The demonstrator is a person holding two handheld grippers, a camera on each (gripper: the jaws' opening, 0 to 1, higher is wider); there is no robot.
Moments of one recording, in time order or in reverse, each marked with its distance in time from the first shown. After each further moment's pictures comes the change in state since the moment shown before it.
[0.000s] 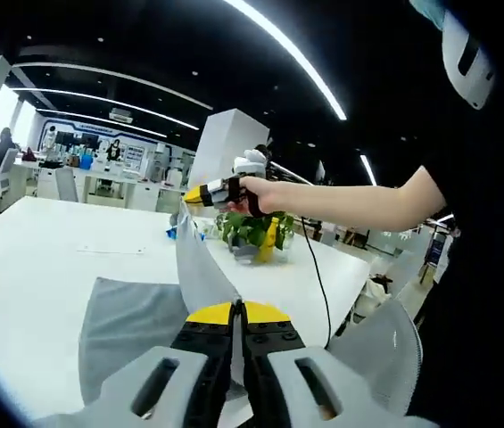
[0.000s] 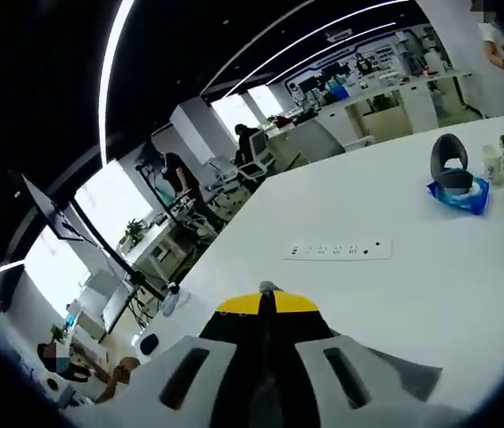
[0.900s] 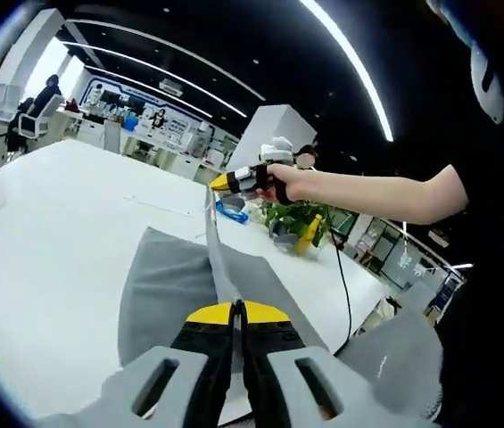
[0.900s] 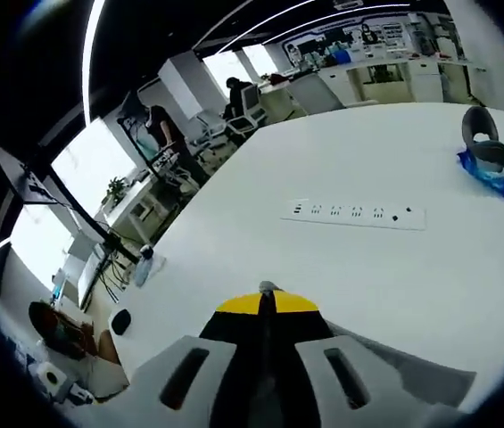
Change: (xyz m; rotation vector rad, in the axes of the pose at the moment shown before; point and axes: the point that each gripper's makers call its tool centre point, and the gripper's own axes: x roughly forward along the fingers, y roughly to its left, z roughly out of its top) left arm -0.030 0.094 -0.066 -0.247 0.048 0.142; right arm 0.115 0.004 -0.068 -0.074 0.232 -0.081
